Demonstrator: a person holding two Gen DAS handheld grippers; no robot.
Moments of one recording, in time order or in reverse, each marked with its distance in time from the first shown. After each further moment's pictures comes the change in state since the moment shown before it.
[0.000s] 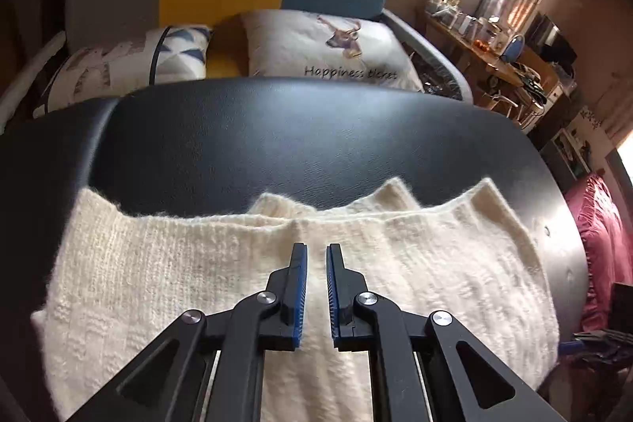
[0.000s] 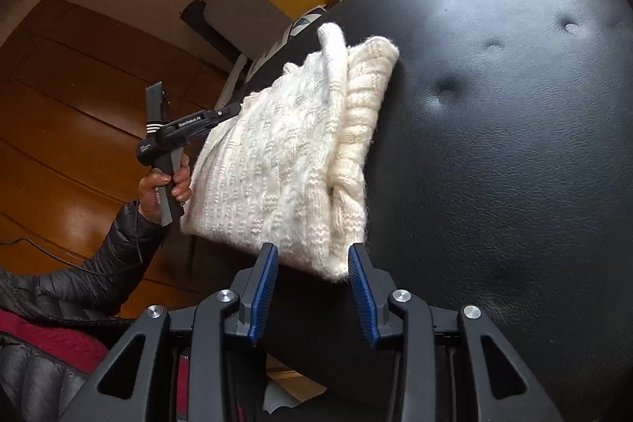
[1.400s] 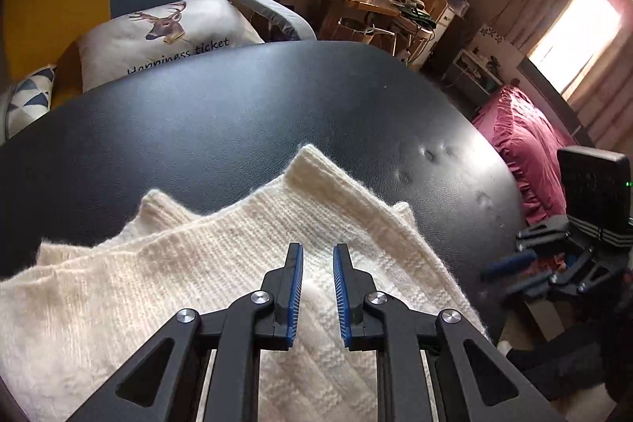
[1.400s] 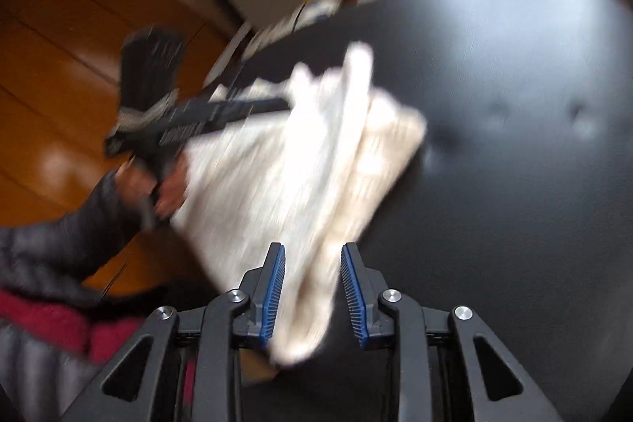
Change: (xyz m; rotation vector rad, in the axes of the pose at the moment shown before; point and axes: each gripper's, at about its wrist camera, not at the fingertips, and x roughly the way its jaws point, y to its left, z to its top) left arm 0.025 -0.159 -0.020 0.262 0.114 -0.280; right arm -0.023 0.046 0.046 -0.188 0.035 -0.187
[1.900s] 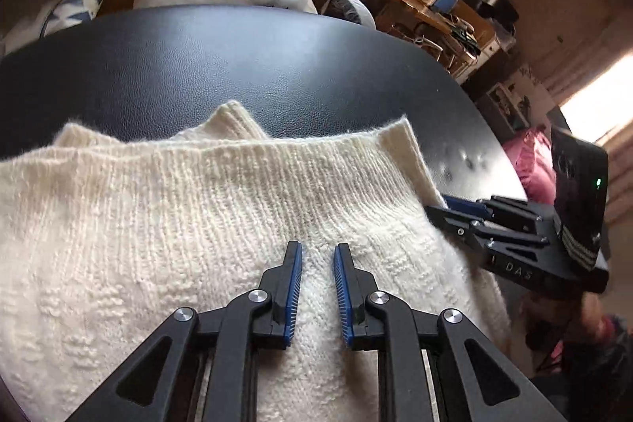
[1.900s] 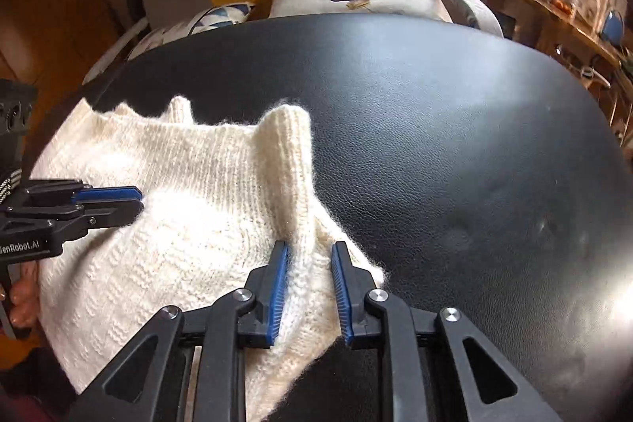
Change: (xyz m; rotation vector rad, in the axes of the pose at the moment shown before) left arm 0.023 0.055 -0.029 -0.255 0.021 0.001; right arm 0.092 0.014 0.060 -0.044 -0.006 -0.468
